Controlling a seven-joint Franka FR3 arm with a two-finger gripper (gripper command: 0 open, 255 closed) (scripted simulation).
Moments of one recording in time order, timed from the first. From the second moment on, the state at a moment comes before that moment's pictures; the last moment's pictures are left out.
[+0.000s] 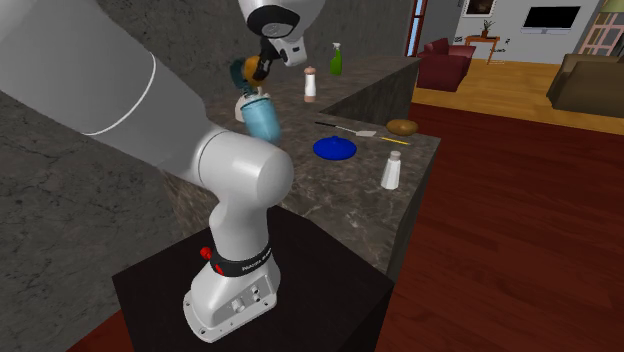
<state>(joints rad) 0.29 -0.68 0.24 -2.61 1.22 2.18 0.61</state>
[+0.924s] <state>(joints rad) 0.35 -0.27 0.58 -2.27 1.30 2.56 0.73</state>
